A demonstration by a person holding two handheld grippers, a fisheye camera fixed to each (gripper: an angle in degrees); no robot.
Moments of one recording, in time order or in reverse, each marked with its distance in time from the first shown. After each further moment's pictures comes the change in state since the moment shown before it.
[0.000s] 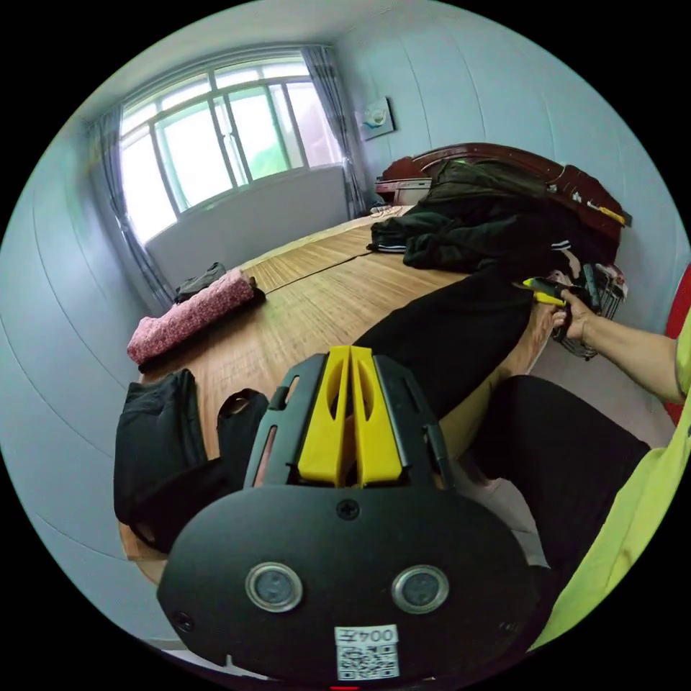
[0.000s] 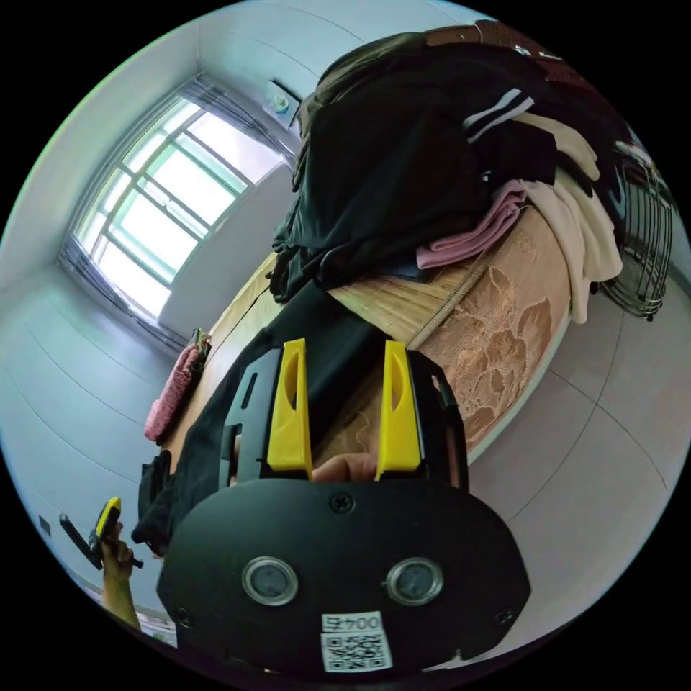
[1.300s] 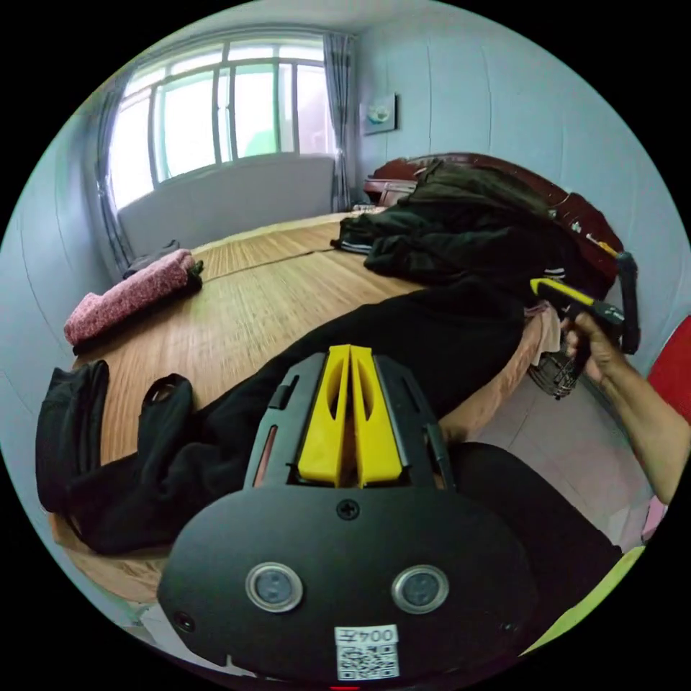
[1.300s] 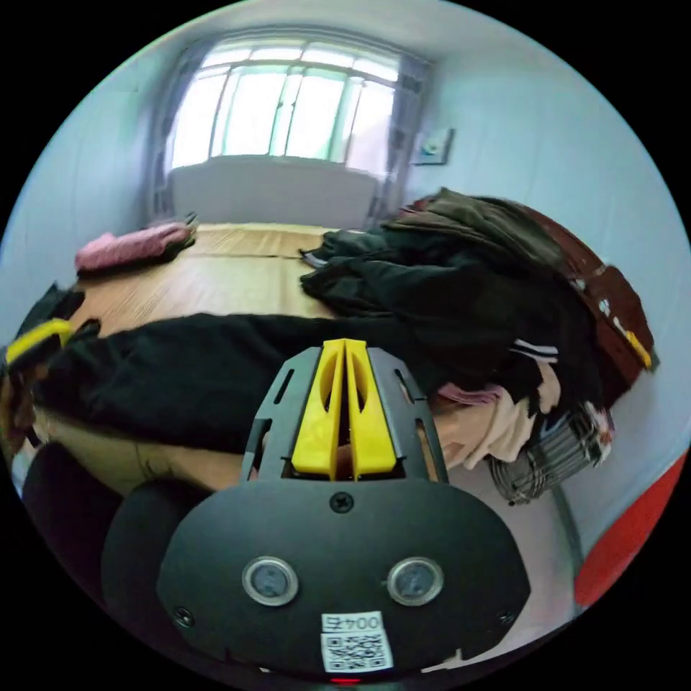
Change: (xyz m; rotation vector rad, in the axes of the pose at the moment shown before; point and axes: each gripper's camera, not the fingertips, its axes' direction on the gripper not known) left arm 0.118 -0.024 0.092 0.066 0.121 -0.189; right arm -0.227 0.092 0.006 0.103 0.410 -0.730
